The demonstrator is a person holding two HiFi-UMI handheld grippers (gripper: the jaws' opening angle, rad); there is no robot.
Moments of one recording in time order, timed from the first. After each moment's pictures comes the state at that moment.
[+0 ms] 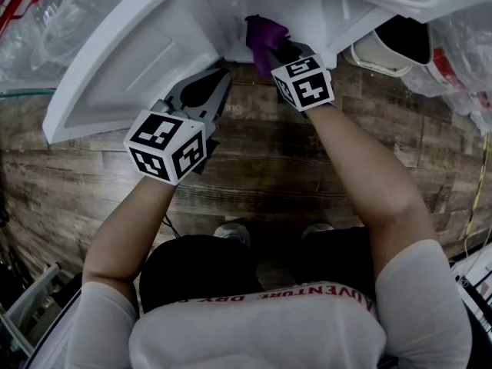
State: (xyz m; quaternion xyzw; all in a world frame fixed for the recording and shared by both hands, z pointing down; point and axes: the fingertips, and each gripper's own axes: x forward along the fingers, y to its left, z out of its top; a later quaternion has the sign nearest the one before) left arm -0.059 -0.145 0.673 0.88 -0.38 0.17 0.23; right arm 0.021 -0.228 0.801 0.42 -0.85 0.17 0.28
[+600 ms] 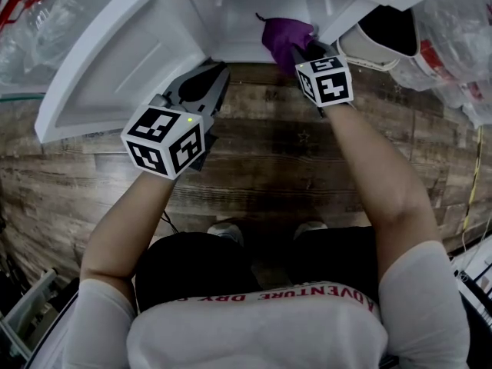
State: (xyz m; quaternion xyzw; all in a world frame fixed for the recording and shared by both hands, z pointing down) left arm -0.034 -0.145 0.668 0.89 -0.37 0.15 0.23; right arm 0.116 -0.228 0.799 0.48 -0.81 0.17 0.30
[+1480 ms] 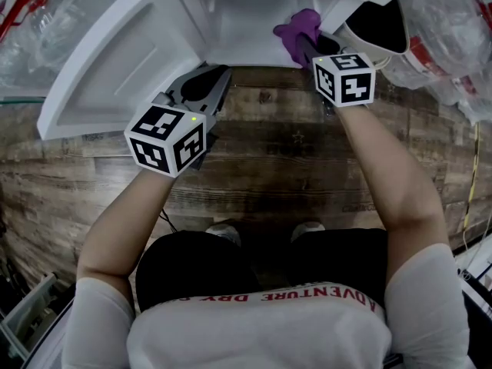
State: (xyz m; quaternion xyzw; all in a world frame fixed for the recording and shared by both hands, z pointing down) left arm -0.015 -0.140 0.658 0.90 -0.36 0.16 0.21; right arm 0.146 -0.230 0.727 0.50 -0.82 0.16 0.22
